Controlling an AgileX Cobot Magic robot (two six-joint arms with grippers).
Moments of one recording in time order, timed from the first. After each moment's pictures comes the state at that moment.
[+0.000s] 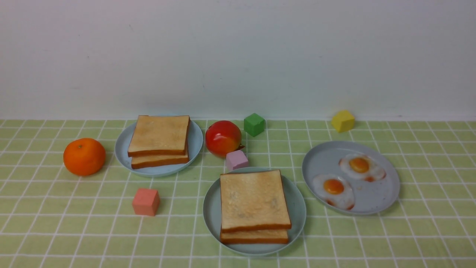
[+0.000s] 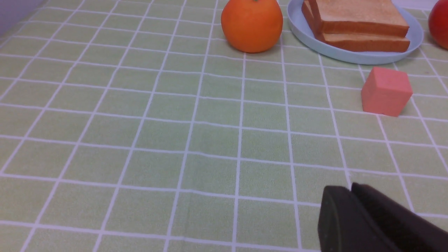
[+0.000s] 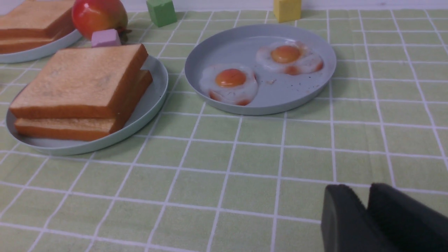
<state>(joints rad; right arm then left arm) 0.23 -0.01 0.02 -0.03 0.39 0.11 -0.01 -0.01 0.03 0.10 0.39 -0.19</state>
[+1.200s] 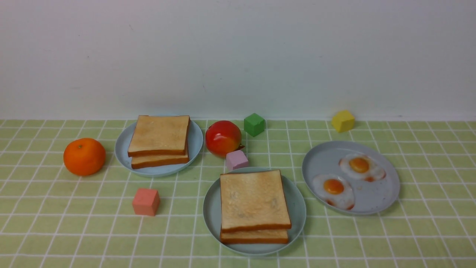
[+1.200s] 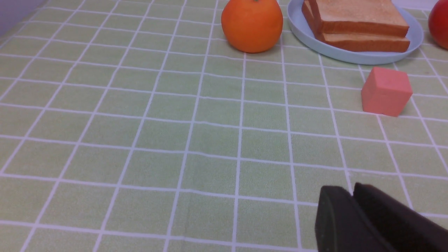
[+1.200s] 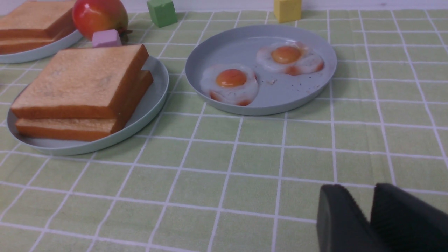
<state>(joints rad) 0.23 -0.01 0.02 -0.02 0.39 0.11 -0.01 -0.01 0.03 0.10 0.39 -0.19</state>
